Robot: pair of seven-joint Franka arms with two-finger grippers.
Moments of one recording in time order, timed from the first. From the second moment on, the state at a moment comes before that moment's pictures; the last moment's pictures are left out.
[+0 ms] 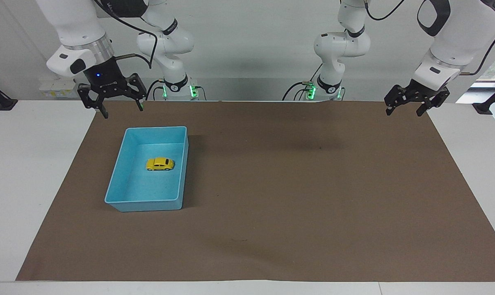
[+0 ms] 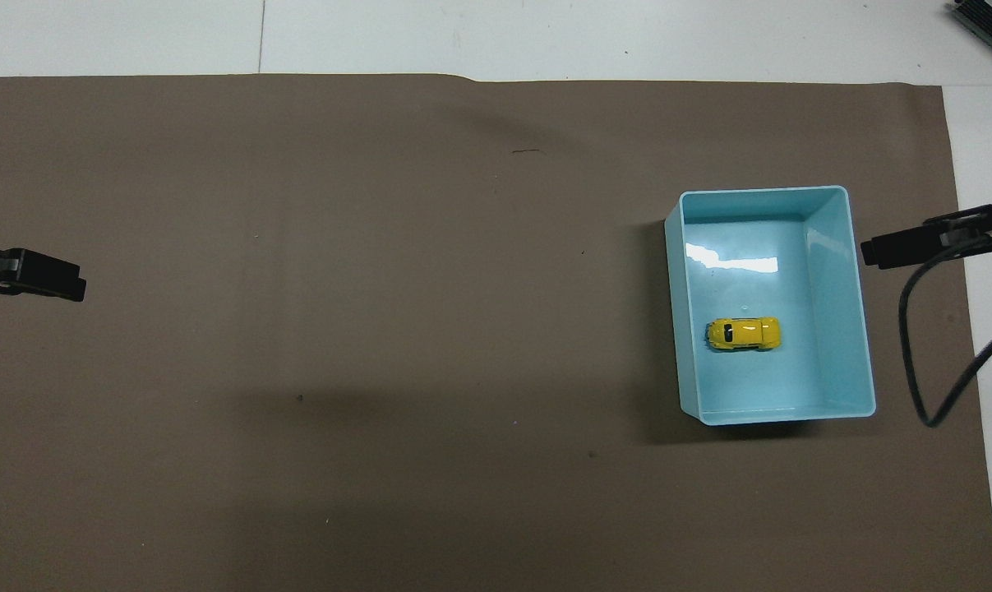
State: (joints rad) left arm -0.05 -0.03 0.02 -1.63 0.01 1.56 0.08; right arm 0.08 0.00 -0.07 -1.50 0.04 1.58 -0.13
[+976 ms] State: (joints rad) left arm -0.05 -0.03 0.02 -1.63 0.01 1.56 0.08; right arm 0.04 -0.02 -0.06 -1.43 0.04 1.49 0.07
